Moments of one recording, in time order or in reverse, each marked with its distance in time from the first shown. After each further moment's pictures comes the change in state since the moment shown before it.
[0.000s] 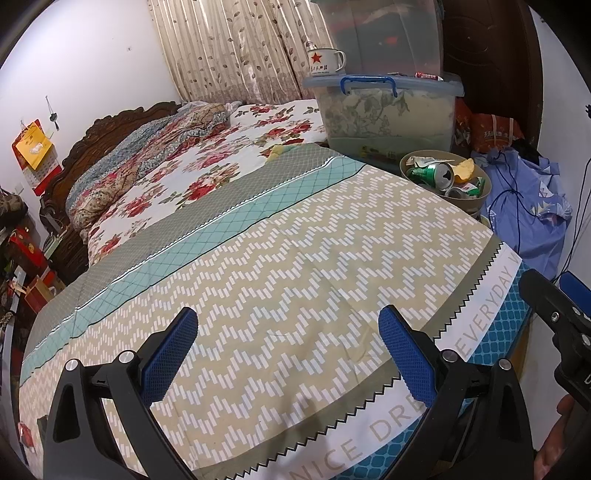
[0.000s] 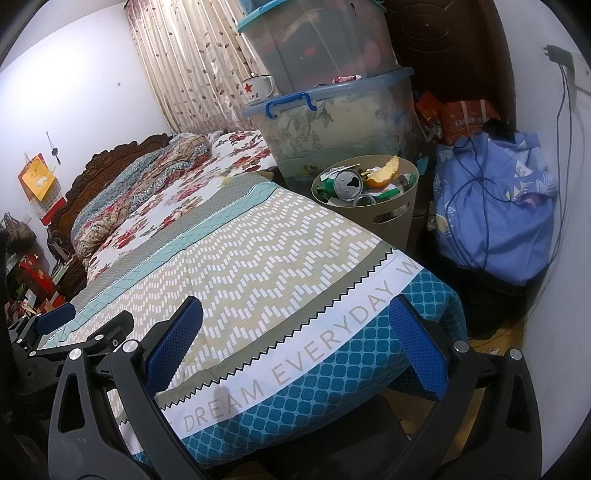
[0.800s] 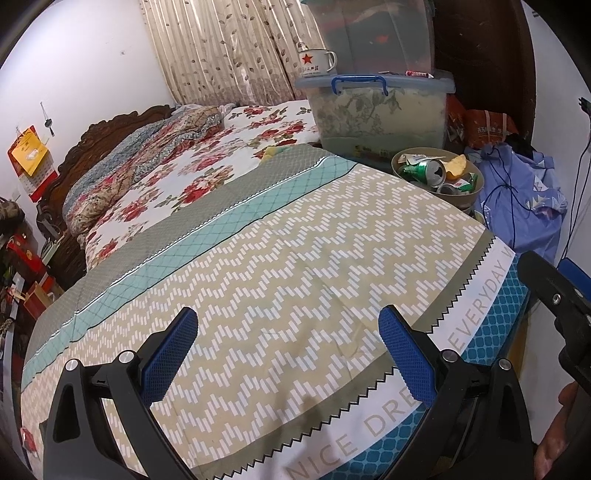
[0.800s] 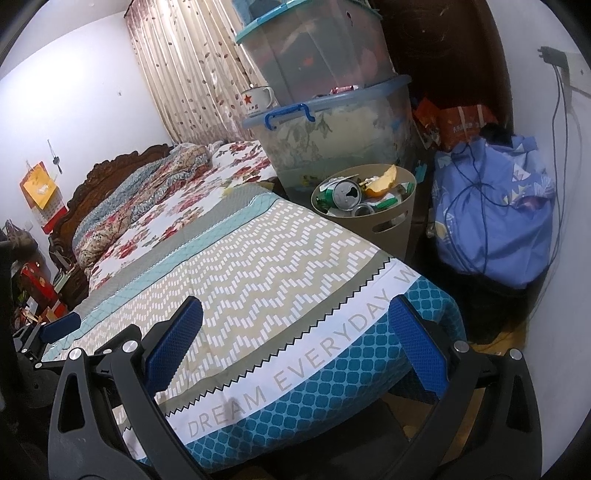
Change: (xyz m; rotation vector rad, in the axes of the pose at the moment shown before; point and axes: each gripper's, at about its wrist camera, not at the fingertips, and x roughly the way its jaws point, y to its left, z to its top) left arm -0.004 -0.003 -0.001 0.029 -0.005 -0.019; right arm -0.011 0.005 0.001 0.016 -0.045 0.009
